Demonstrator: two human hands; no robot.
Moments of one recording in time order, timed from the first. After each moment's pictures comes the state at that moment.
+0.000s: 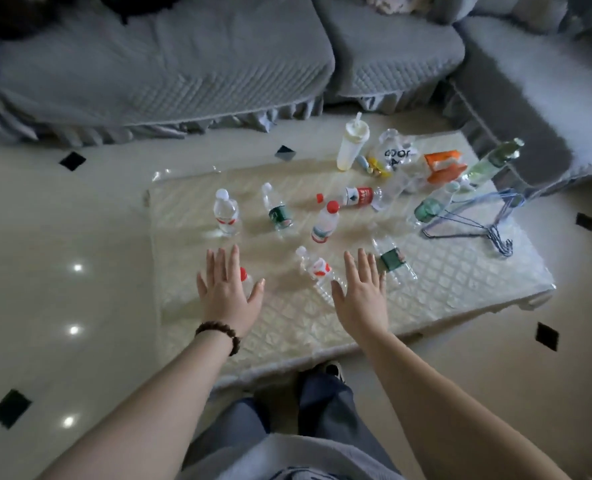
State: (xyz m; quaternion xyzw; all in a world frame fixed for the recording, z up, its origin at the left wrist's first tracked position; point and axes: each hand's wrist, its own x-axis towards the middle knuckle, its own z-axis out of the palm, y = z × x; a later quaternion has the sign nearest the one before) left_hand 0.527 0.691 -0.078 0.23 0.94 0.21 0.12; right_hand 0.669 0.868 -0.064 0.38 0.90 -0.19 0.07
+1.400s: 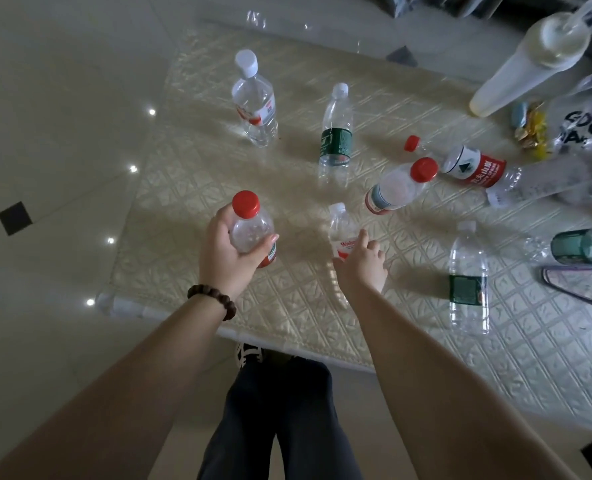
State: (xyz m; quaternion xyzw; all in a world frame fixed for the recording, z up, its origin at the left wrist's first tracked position) left_hand 0.532 0.769 -0.244 -0.07 0.87 0.47 0.10; right_hand 0.572 0.969 -0.312 0.36 0.87 -0.22 0.25
